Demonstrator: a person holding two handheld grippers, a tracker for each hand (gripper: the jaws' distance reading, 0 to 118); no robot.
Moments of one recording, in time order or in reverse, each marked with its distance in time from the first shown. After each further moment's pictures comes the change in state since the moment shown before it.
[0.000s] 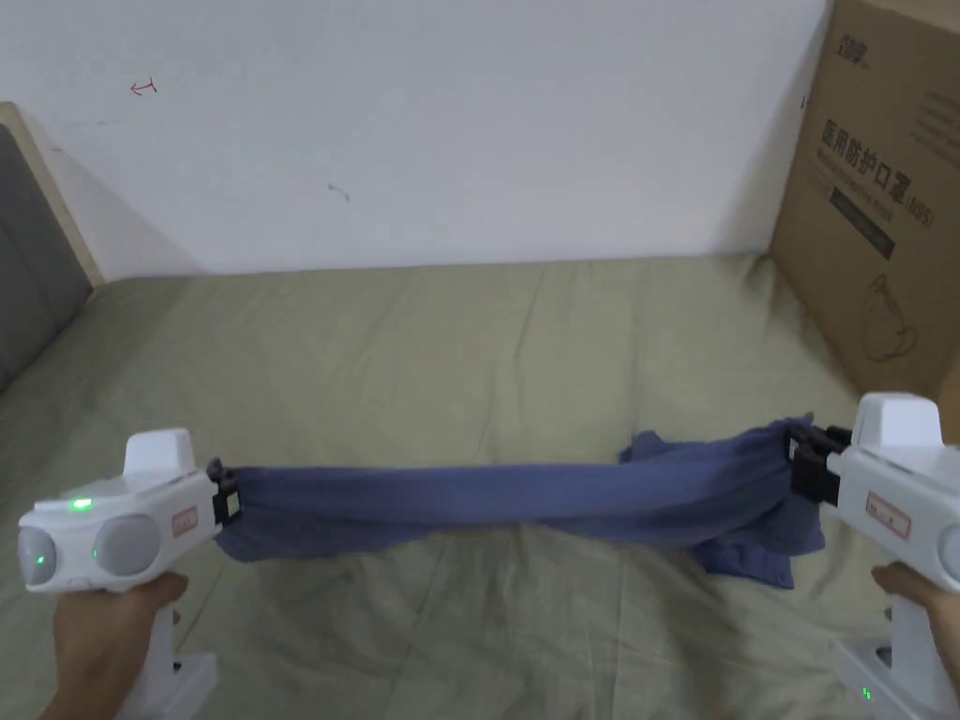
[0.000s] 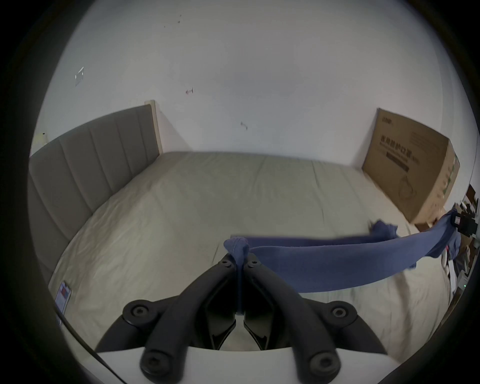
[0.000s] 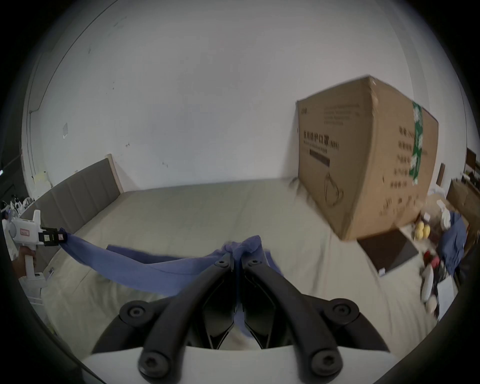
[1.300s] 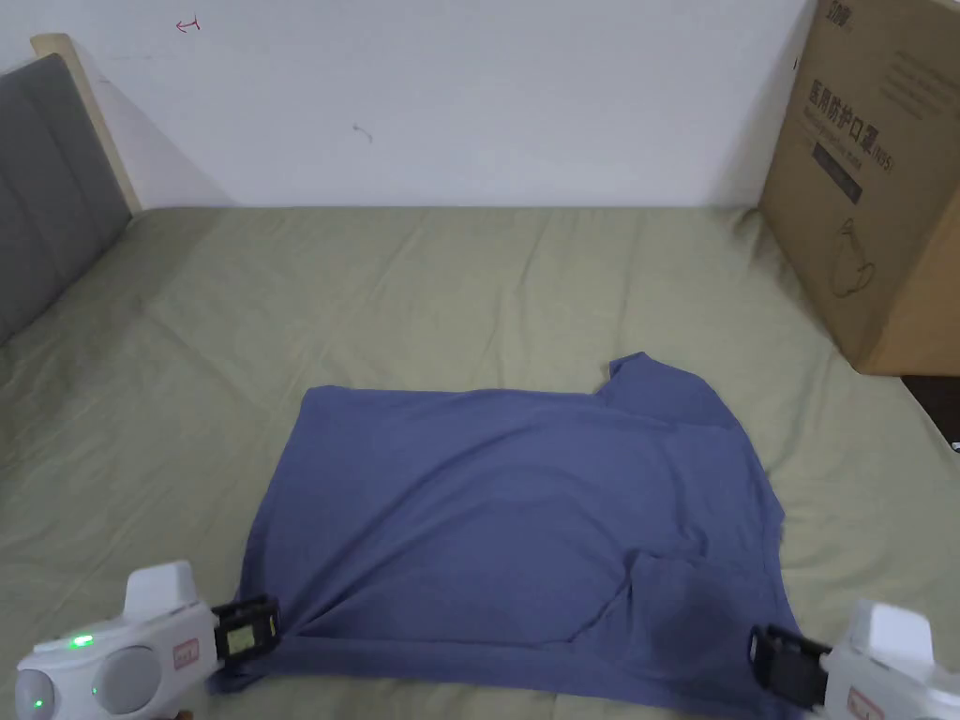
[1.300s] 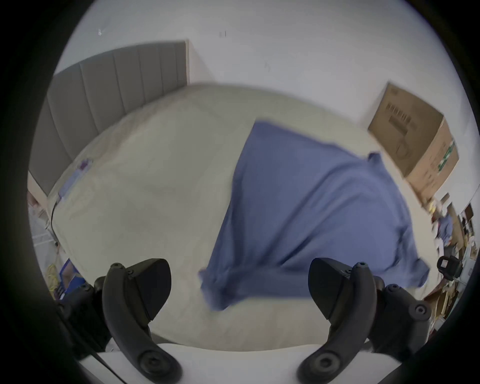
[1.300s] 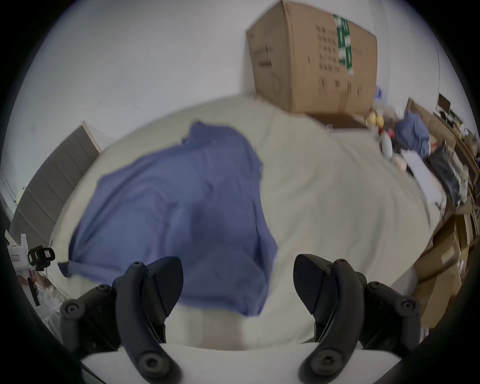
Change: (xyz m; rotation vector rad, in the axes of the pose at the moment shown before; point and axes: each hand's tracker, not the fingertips) left arm -0.012 -0.184 0.151 -0.177 0.013 0.166; right arm -0.008 -0.184 0.149 -0.280 -0.154 -0.156
